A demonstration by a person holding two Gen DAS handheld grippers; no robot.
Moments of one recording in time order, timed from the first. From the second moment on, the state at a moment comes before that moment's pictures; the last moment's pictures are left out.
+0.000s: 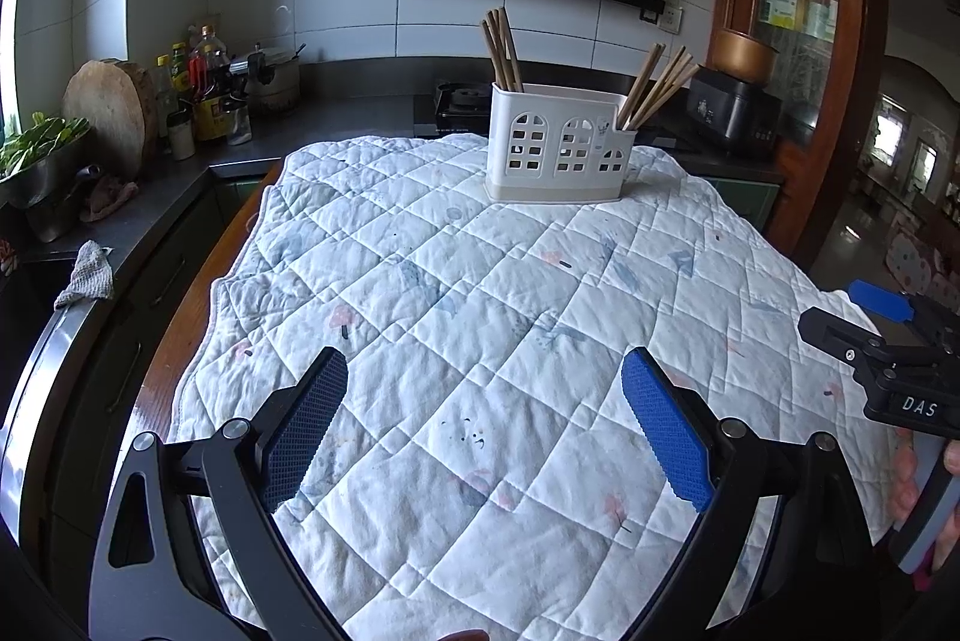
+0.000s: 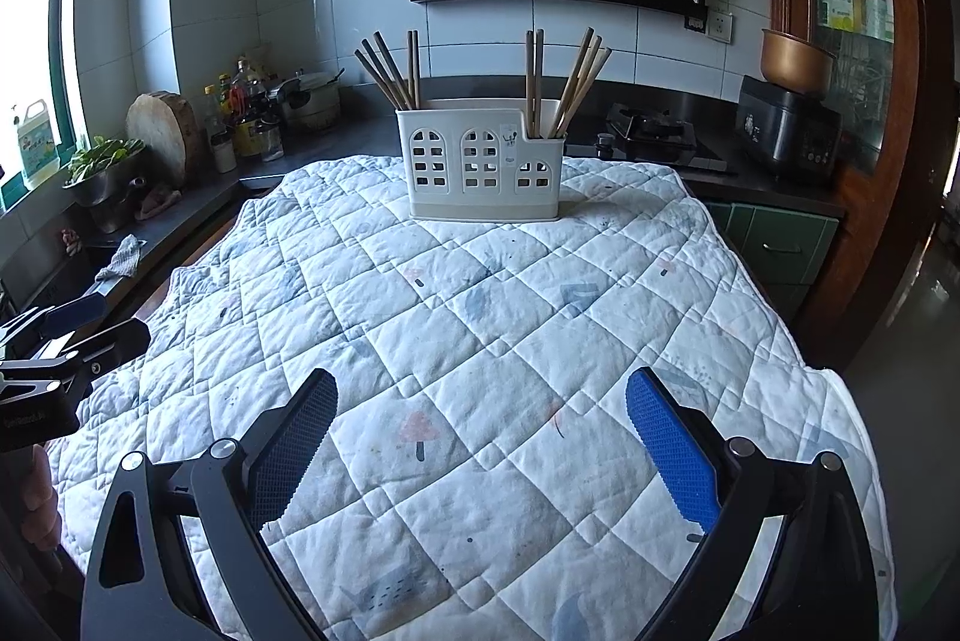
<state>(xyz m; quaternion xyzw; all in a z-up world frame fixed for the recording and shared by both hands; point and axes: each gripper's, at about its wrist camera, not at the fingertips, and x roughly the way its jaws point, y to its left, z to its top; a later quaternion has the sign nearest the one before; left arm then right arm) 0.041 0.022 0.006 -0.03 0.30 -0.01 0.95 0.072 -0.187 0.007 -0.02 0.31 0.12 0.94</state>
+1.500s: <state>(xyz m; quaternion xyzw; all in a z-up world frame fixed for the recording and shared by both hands) 0.041 0.018 0.008 -0.04 0.30 -0.01 0.95 0.073 -0.187 0.008 -0.02 0.31 0.14 0.94</state>
